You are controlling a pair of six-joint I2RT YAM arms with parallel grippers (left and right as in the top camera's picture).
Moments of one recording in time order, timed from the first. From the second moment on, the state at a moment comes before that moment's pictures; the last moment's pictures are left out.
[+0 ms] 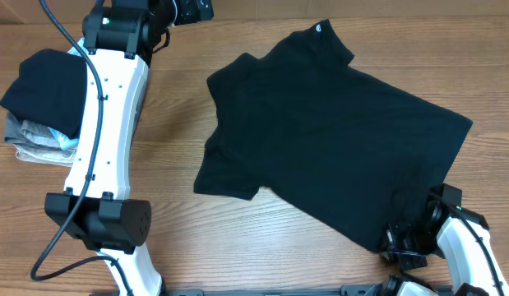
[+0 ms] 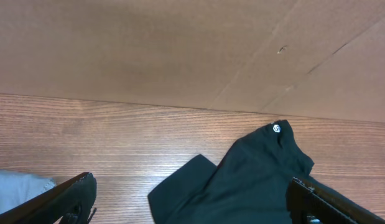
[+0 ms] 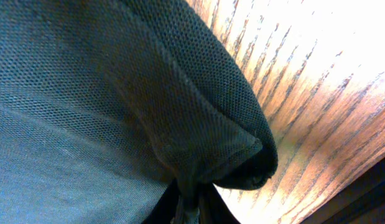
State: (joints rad) left arm -0.15 1.97 2.23 -0.87 0.07 -0.29; right arm -0.42 1.22 0.45 -0.97 -0.23 0.96
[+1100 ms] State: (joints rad) left arm -0.15 1.97 2.22 -1.17 0.06 -0.29; right arm -0.42 1.22 0.45 -0.93 -0.28 0.89
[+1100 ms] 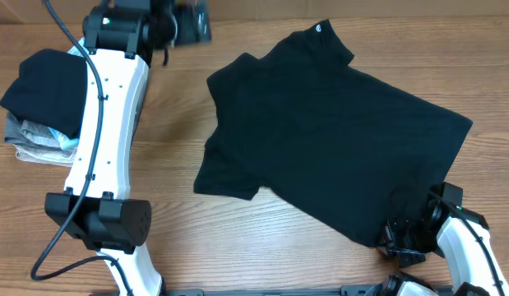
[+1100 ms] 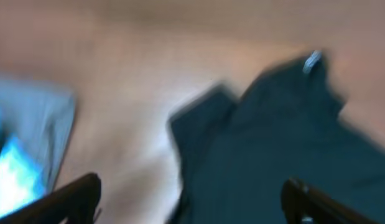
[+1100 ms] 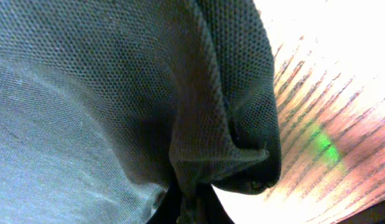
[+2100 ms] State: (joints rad) left arm -0.24 1.97 1.30 -1.09 0.12 -0.26; right arm -0.42 1.22 0.45 -0.93 -0.28 0.89
